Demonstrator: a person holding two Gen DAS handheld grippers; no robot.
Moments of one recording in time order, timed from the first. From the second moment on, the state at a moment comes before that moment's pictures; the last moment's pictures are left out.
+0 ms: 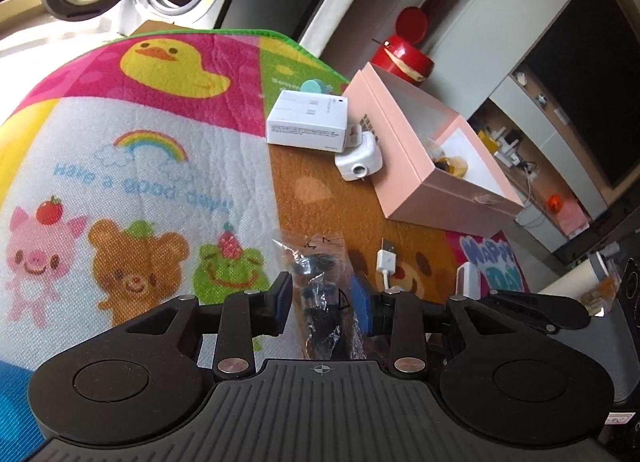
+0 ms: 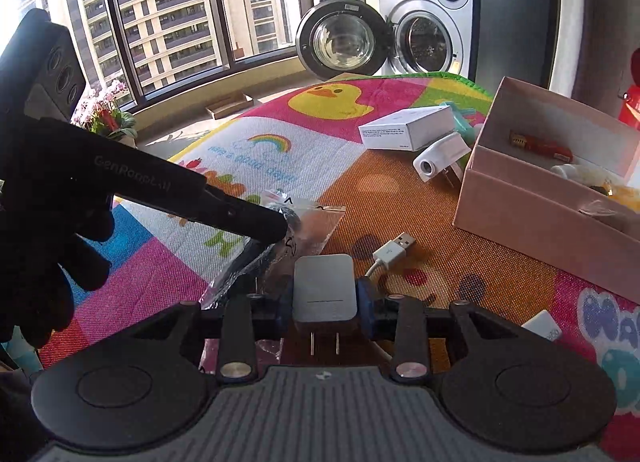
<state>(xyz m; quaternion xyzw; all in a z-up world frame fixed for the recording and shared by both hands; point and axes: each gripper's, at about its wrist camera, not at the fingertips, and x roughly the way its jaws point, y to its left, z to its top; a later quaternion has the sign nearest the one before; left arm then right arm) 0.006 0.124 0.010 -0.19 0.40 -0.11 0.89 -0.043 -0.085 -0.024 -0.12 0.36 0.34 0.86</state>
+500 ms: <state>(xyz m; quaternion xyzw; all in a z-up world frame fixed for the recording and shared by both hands) -0.011 0.080 0.003 -0.02 0.38 -0.09 0.92 -0.071 -0.126 -0.020 -0.12 0.32 0.31 0.89</state>
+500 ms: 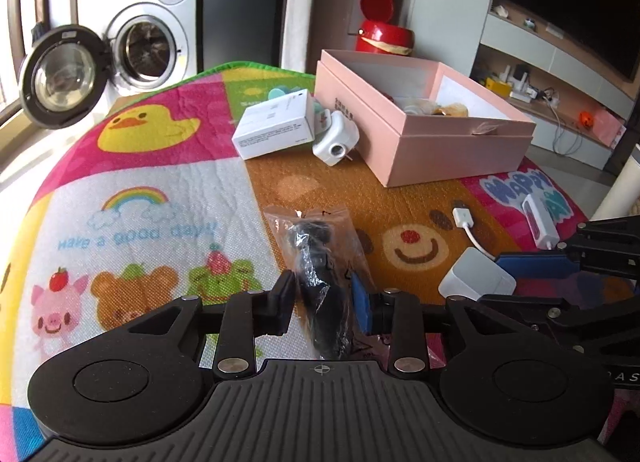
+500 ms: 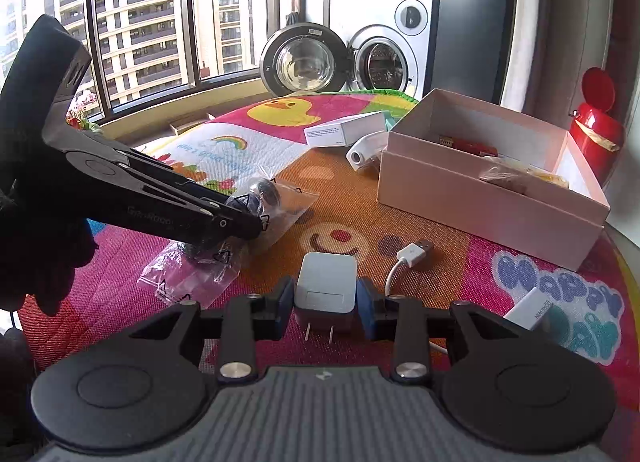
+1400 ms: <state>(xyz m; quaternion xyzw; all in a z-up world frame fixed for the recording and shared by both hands) -0.053 0.054 0.104 0.01 0.23 -0.22 0.95 -0.080 -0.179 0.082 -0.12 0.21 0.25 0.94</state>
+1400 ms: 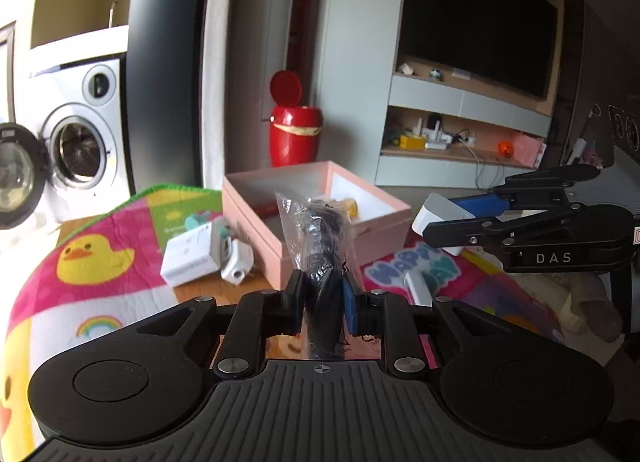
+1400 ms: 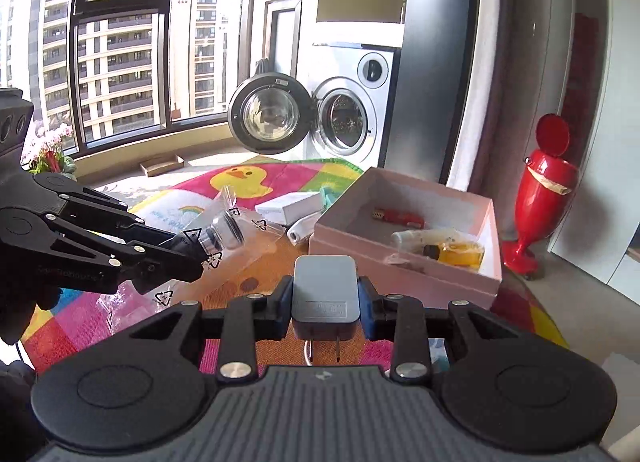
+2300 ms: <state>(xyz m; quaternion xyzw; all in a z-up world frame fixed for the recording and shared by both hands) 0.096 0.104 0.028 -0.16 0.33 -0.13 0.92 -0.019 -0.192 -0.013 -0.10 0.28 0.16 0.94</state>
